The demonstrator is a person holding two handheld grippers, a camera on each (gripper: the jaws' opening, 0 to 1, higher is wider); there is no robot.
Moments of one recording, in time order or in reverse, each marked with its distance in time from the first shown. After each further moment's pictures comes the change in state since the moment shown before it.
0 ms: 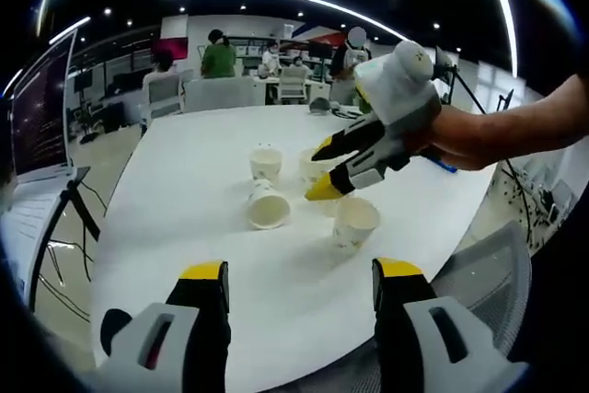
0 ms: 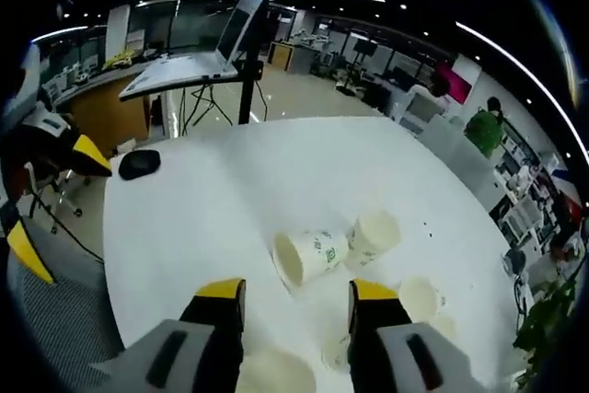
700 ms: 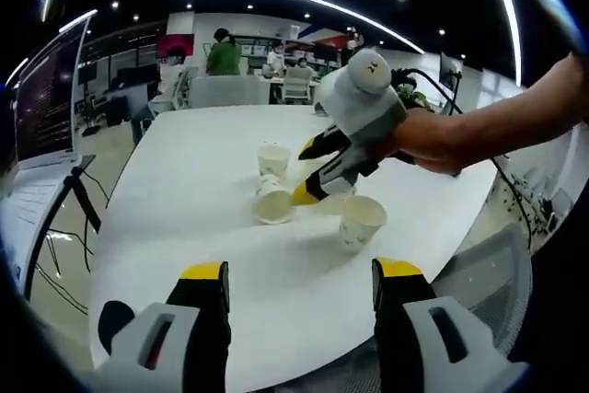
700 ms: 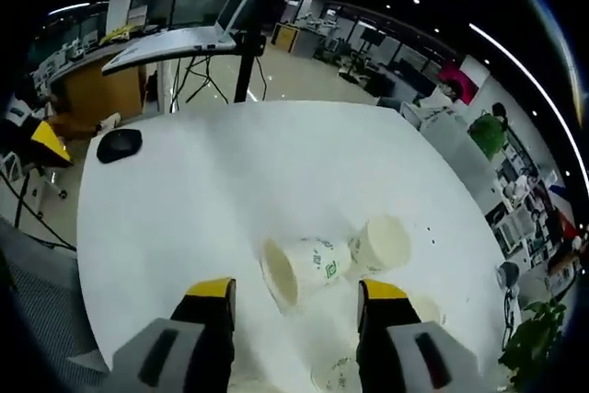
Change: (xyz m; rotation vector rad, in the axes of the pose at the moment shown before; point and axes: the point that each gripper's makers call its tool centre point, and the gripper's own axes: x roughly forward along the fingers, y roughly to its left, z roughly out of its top) left arm -0.004 0.015 -0.006 -0.032 -0.009 0.002; right arm 0.049 -0.007 0.003 -0.086 0.092 -0.031
